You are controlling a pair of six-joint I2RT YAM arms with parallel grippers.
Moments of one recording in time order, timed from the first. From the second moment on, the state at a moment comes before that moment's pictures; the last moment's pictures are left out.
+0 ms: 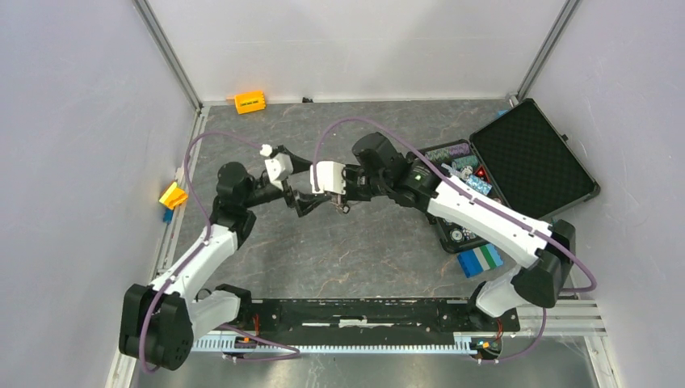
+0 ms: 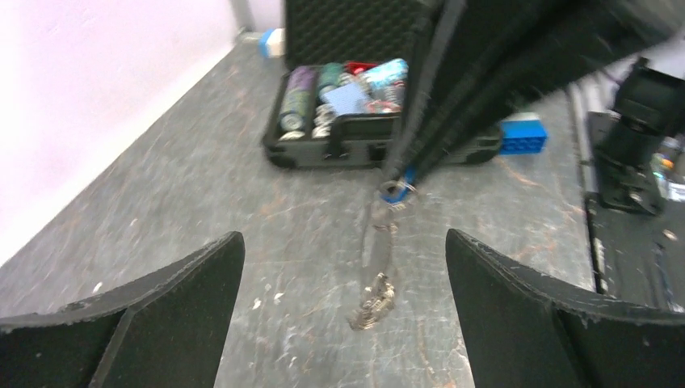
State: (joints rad) left arm -0.26 1.07 0.54 0.67 1.03 0.02; right arm 0.92 1.48 1.45 -0.63 -0.18 -0.74
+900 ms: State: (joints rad) left arm -0.13 0.99 0.79 -0.19 0.21 0.26; right arm 0.79 1.83 1.55 -0.51 -0.04 -0.80
